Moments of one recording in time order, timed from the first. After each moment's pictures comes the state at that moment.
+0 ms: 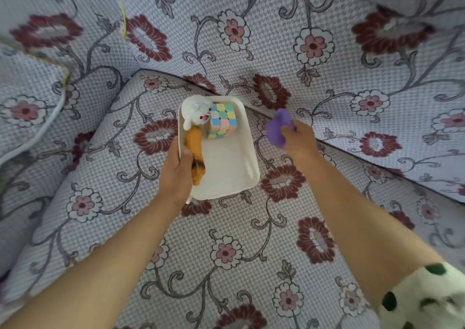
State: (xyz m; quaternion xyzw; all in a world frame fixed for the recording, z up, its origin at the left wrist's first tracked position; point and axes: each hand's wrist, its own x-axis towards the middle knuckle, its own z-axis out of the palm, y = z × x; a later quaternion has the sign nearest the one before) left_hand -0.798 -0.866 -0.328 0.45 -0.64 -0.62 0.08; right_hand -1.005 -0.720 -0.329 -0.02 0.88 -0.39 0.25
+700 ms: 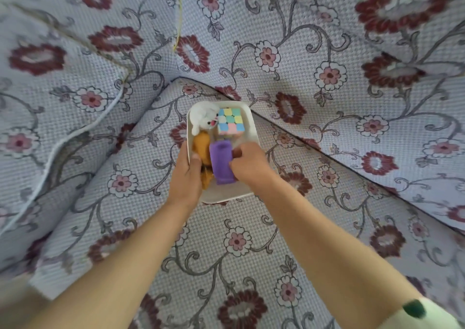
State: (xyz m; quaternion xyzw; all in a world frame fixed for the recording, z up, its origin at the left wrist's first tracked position) left_hand -0.735 -0.870 -0.277 0.44 -0.64 -0.60 0.16; right_hand -0.857 -0.807 -0.242 -0.18 0.88 -0.23 0.38
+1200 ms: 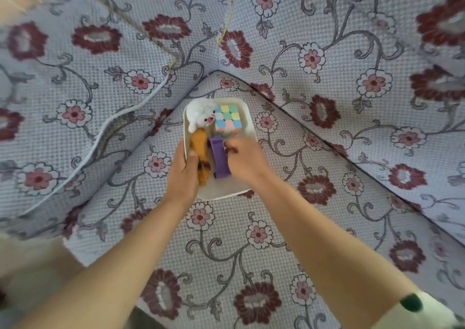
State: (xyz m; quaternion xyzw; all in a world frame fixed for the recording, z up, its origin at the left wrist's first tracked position) left_hand -0.657 -0.901 -0.282 0.48 -0.60 -0.60 0.20; right_hand -0.789 -0.852 -0.243 -0.34 0.84 -0.22 0.35
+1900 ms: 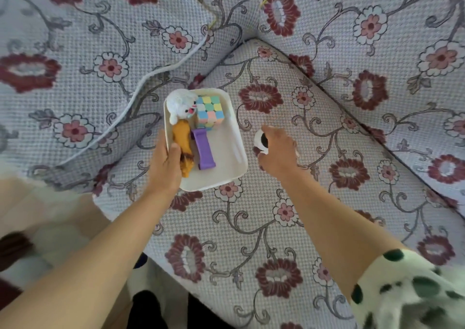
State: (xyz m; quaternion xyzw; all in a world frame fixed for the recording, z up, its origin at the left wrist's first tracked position) left_hand -0.547 -0.914 -0.323 0.58 -0.58 -0.54 0.19; right_hand -0.769 -0.823 -0.343 -0.39 0.88 -0.01 0.26
